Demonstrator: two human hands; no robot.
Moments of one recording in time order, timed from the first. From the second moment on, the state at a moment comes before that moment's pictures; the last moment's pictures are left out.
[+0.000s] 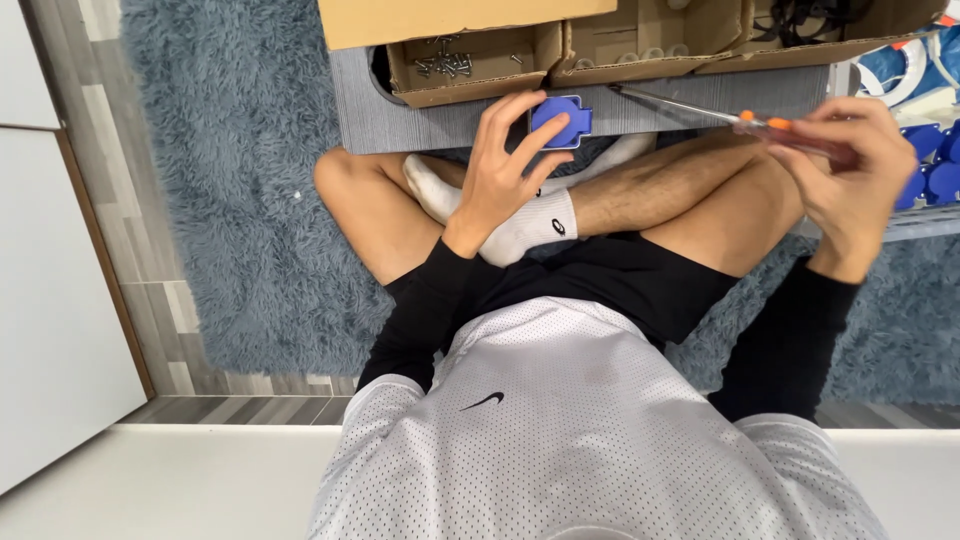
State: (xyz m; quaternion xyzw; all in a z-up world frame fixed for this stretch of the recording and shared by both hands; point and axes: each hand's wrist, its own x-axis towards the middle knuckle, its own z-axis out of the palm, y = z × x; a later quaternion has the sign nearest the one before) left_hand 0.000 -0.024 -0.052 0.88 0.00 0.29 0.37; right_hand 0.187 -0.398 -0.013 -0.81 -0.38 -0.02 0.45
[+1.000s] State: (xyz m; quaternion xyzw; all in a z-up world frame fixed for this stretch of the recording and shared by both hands) left_hand -0.060 -0.020 -0.124 0.95 0.02 0.22 0.21; right_hand 0.139 -0.184 0.057 -0.70 -0.52 -0.08 0.48
